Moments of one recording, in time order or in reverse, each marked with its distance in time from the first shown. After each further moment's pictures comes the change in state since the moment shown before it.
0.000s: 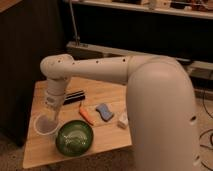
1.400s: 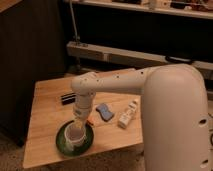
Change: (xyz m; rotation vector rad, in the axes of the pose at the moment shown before) arm 0.111 -0.064 0.066 0.058 0.067 0.180
